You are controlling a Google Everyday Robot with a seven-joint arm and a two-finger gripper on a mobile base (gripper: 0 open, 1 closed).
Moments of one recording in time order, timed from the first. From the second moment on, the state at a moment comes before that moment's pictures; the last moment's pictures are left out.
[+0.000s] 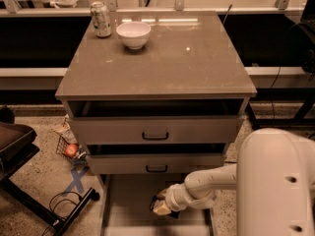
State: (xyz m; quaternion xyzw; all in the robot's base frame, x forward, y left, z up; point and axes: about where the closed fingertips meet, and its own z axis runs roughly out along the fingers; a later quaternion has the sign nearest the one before) arm 0.479 -0.009 0.295 -0.56 0.77 0.21 0.24
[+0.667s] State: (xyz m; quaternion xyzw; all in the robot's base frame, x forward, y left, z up) arm 0.481 -0.027 0.373 -0.56 0.77 0.19 0.25
